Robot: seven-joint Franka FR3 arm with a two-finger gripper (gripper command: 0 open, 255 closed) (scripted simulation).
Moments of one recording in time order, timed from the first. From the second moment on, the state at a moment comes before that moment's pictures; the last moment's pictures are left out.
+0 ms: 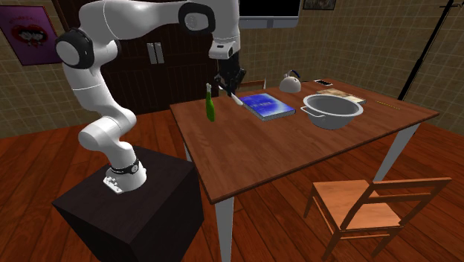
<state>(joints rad) 0.12 -0.10 0.18 -1.64 0.22 1.60 1.03</state>
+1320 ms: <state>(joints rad) 0.27 -0.59 0.37 -2.06 0.38 1.62 1.33</state>
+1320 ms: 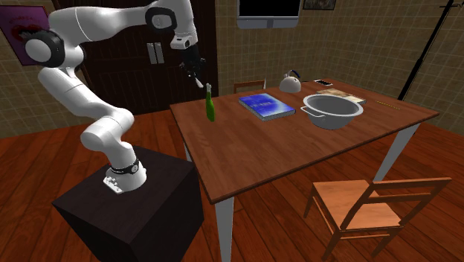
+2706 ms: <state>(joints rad) 0.40 -0.76 0.71 -2.02 0.58 1.59 1.77</state>
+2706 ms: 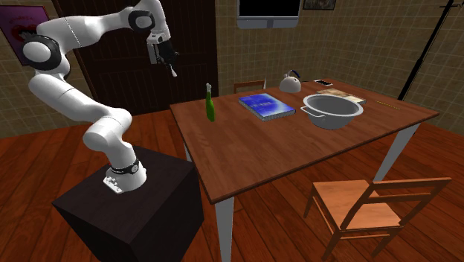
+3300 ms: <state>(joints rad) 0.42 -0.80 0.74 -2.15 0.62 1.69 1.75</state>
